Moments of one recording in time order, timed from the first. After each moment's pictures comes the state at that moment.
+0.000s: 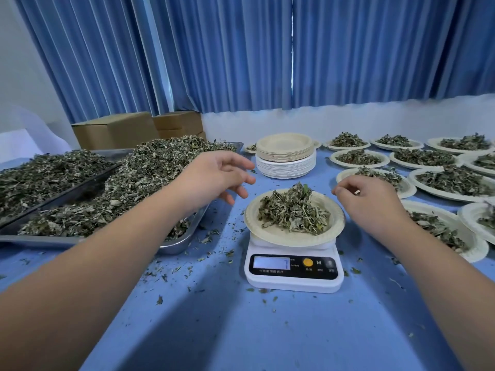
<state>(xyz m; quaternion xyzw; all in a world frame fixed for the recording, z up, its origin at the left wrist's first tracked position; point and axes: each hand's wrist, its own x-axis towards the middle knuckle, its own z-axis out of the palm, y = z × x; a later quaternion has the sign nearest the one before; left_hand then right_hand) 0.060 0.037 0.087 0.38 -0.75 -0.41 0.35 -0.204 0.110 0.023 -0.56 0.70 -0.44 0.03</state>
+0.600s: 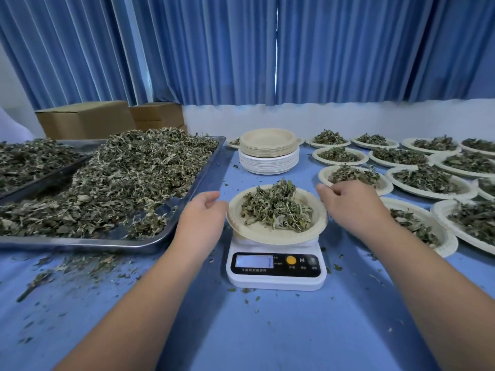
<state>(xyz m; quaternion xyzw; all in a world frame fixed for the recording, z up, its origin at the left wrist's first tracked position) 0.039 0.056 0.009 0.52 -0.61 -0.39 0.46 -0.198 0.114 0.026 -0.53 0.77 -0.34 0.03</state>
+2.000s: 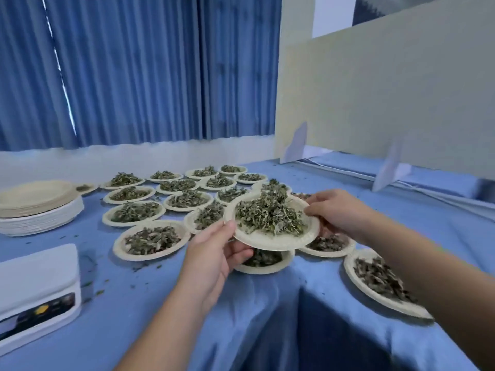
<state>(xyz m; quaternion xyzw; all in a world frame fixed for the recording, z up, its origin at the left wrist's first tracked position) -0.182 0.315 0.045 0.12 -0.46 -0.84 0.27 -0.340 0.476 0.099 -0.24 0.82 -0.50 0.09</state>
